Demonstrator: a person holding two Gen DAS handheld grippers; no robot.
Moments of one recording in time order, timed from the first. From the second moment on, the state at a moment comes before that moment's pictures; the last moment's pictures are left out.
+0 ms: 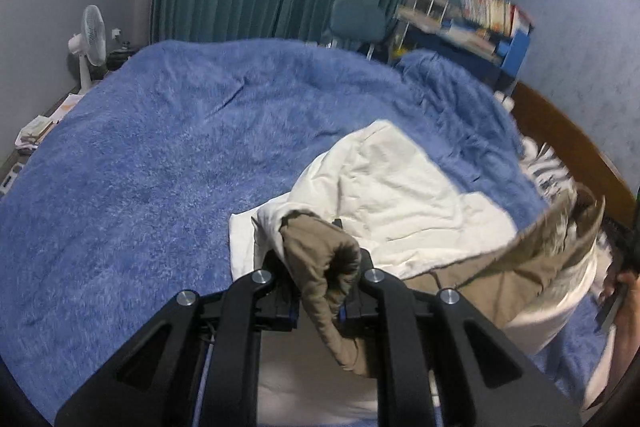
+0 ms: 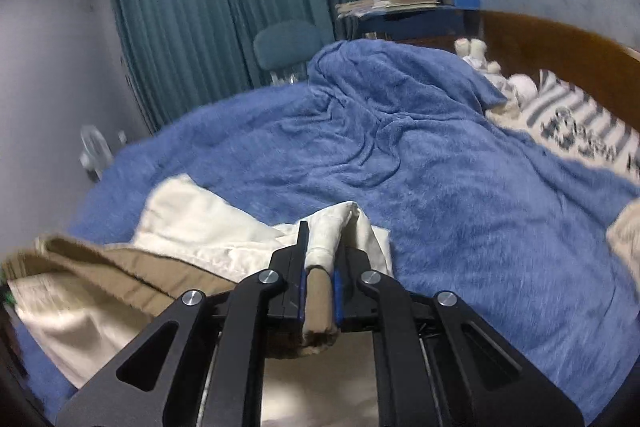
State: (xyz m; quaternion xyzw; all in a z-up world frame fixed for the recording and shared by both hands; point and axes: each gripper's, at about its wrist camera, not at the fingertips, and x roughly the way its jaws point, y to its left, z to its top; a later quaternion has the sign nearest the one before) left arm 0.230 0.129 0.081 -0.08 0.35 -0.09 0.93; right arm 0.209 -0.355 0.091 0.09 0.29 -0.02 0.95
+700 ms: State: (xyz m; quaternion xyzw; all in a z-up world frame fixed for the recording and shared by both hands) left arm 0.335 0.127 -0.007 -0.07 0.46 -0.08 0.88; right arm 0.333 -0.359 -0.016 0.13 0.41 -0.04 0.90
